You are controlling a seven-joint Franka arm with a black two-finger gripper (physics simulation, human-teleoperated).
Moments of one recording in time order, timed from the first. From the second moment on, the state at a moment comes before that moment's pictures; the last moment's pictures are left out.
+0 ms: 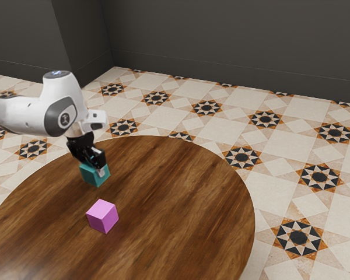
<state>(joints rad) 0.20 0.14 -0.02 -2.12 -0.01 2.30 0.28</state>
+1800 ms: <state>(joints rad) 0.22 -0.15 -0.17 -2.45 -0.15 2.29 0.19</state>
